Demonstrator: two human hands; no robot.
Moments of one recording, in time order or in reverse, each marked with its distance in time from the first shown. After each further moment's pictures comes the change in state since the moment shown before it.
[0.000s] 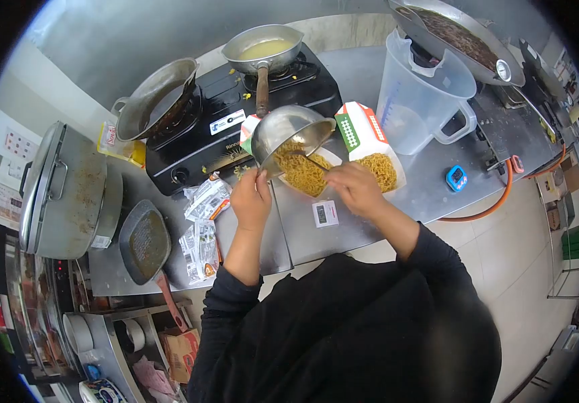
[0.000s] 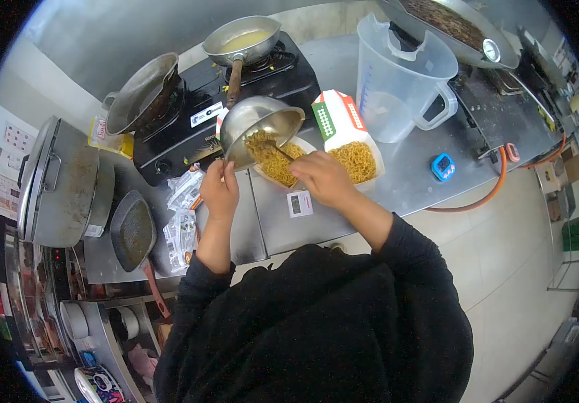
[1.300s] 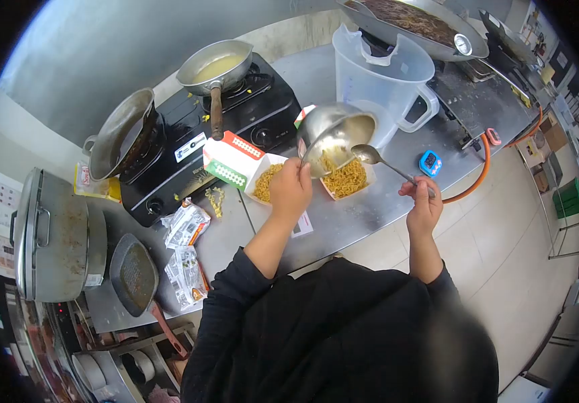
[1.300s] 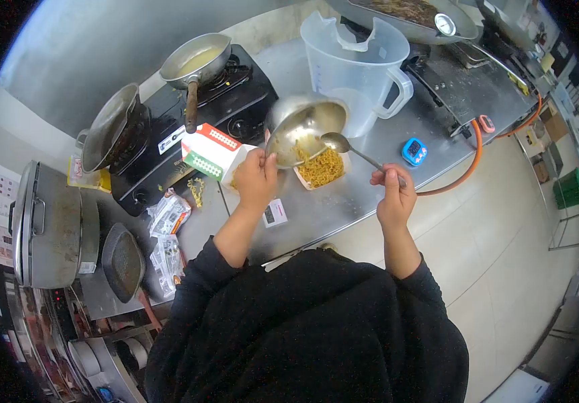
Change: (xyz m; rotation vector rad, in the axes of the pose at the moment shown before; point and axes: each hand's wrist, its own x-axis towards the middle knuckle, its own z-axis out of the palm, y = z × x) left_hand 0.007 0.096 0.080 -0.381 -0.213 -0.008; right_hand -0.097 0.012 -0.096 0.493 0.818 0.510
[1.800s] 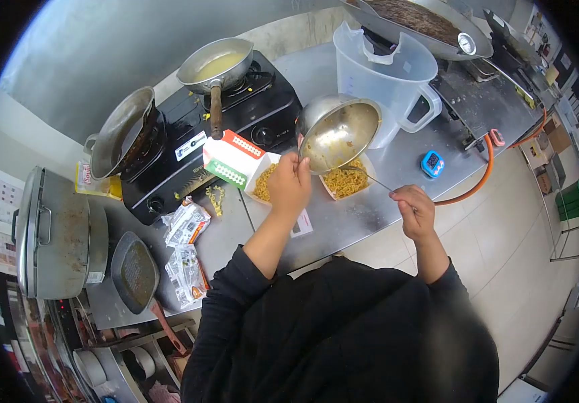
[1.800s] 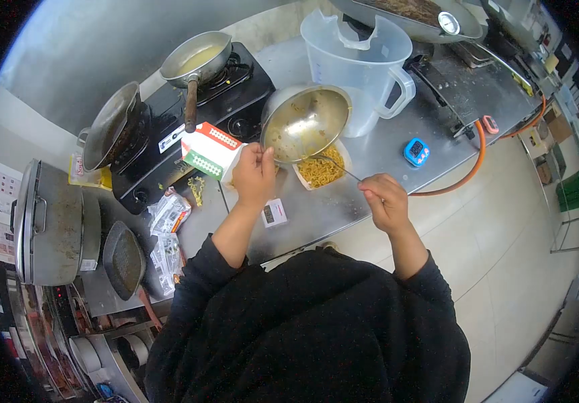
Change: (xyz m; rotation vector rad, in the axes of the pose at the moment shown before) left_hand 0.006 0.005 0.002 -0.073 0.018 -0.079; right_hand 0.012 -0.015 -0.006 -0.463 -0.519 -0.360
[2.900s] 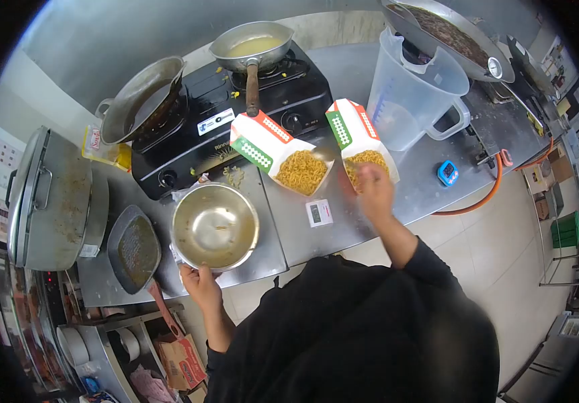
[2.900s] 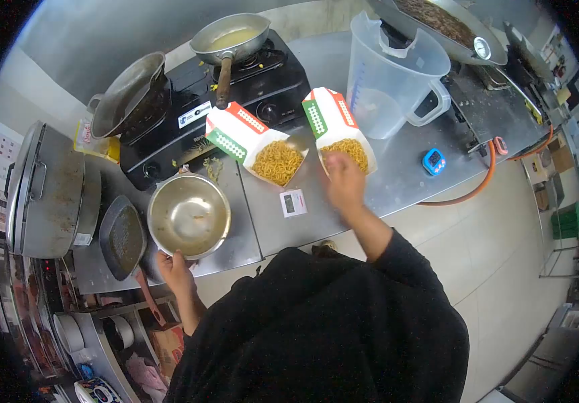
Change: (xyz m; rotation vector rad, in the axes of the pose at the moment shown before) left_hand -0.144 -0.039 -0.225 -0.265 0.386 -0.782; right_hand 0.018 0.001 0.133 0.035 0.137 0.479
